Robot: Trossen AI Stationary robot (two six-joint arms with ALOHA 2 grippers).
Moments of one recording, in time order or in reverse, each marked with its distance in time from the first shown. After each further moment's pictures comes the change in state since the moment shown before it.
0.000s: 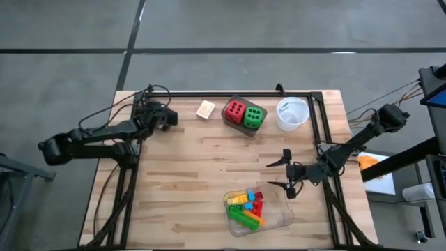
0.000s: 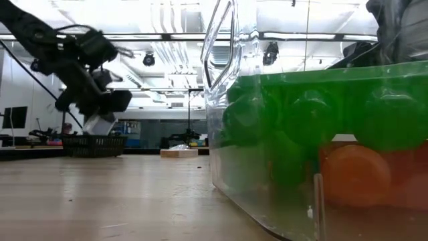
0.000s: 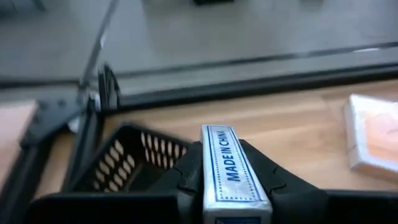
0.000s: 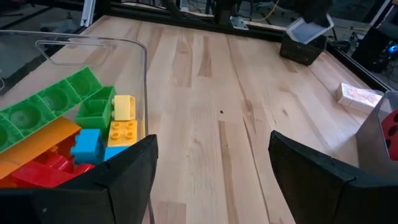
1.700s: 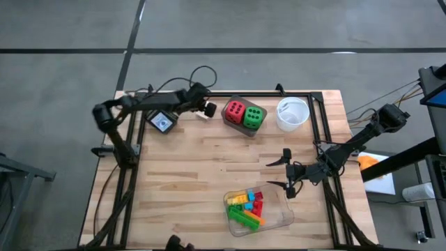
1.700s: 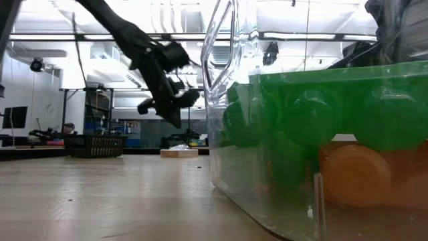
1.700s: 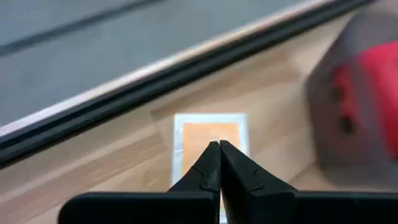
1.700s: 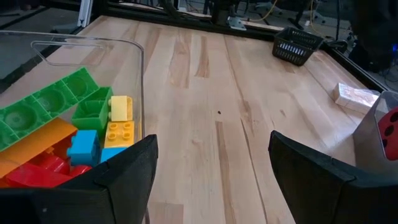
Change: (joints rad) left arm -0.023 0.709 0.706 -0.167 0.403 0.077; right arm -0.006 0.002 0.000 0.004 0.003 -0.003
